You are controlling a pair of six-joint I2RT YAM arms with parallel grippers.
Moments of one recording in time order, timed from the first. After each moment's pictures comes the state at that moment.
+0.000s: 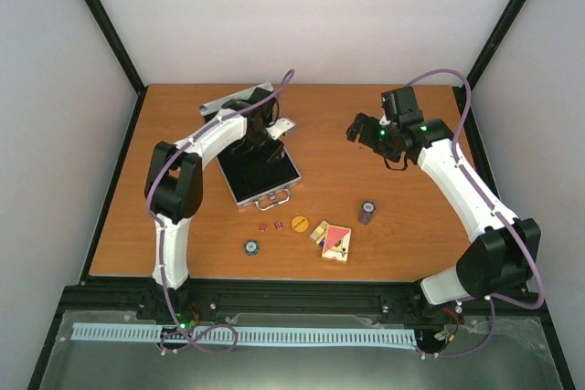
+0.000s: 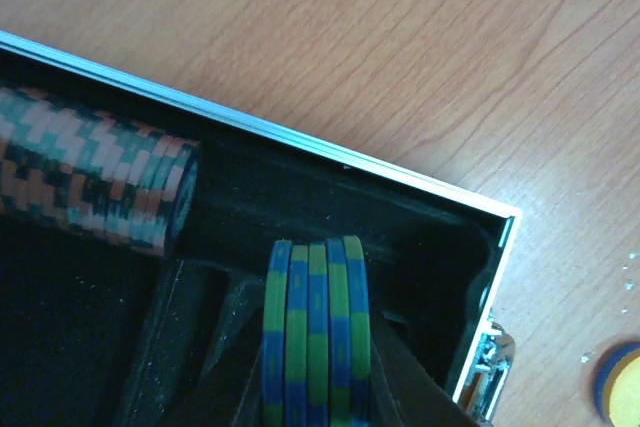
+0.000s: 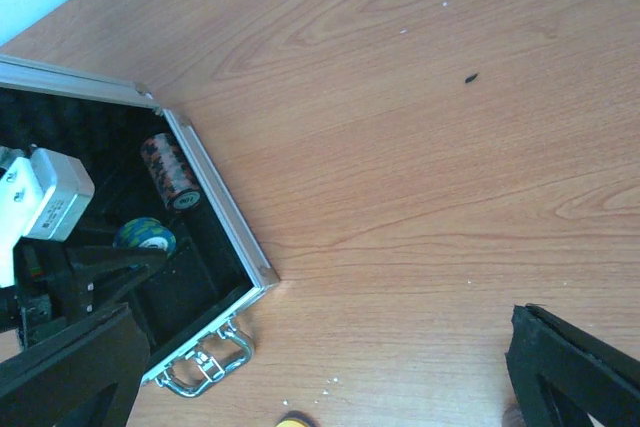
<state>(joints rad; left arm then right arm) -0.43 2.07 1.74 -0.93 0.26 0.26 0.33 1.45 1.37 -0.79 -0.12 0.65</state>
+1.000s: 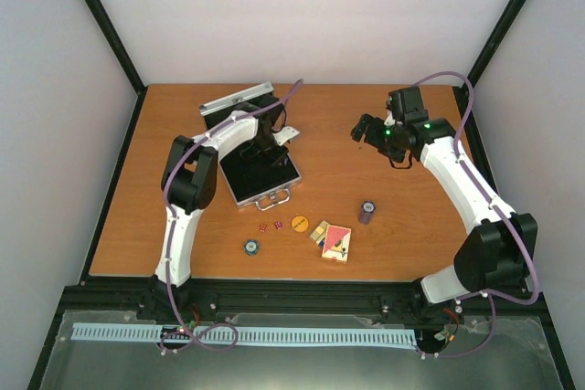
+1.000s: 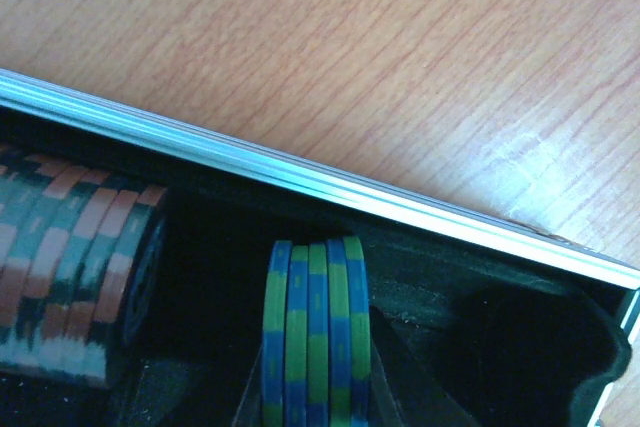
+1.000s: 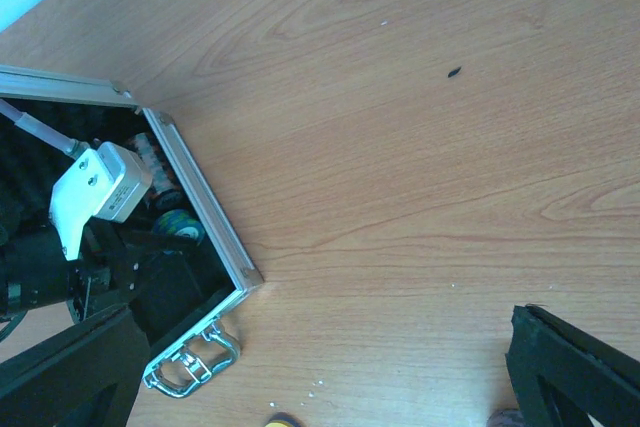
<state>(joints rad) -0.44 2.25 1.83 -0.96 0.24 0.27 0.25 1.47 1.34 -0.77 -0.19 0.61</state>
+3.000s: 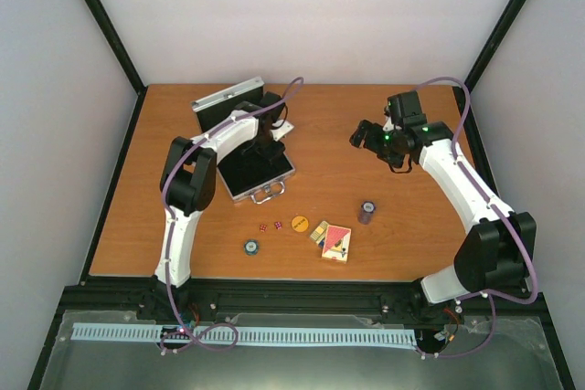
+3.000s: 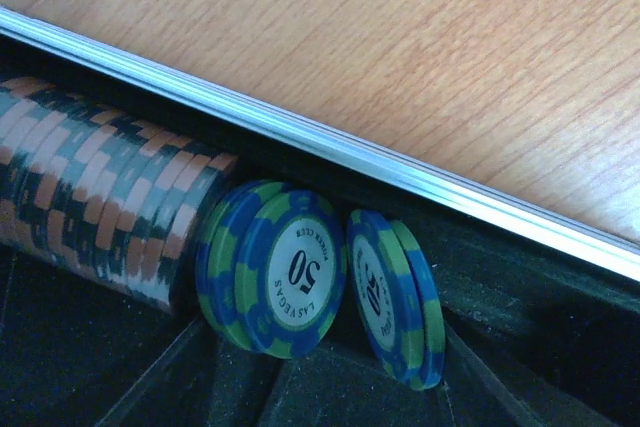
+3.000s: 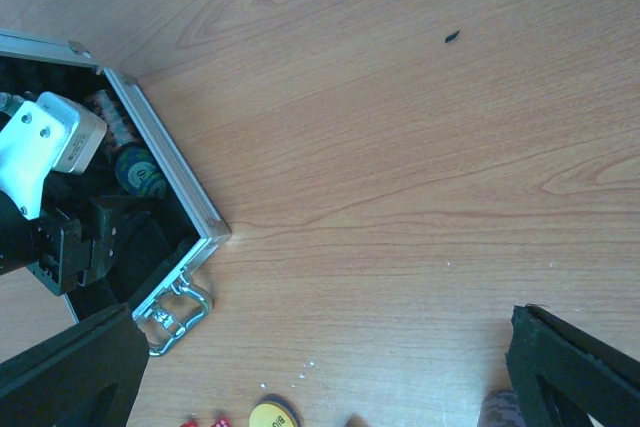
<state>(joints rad) -0.45 2.23 1.84 -0.91 -0.05 0.23 0.25 1.47 1.30 -0.77 -0.22 0.61</state>
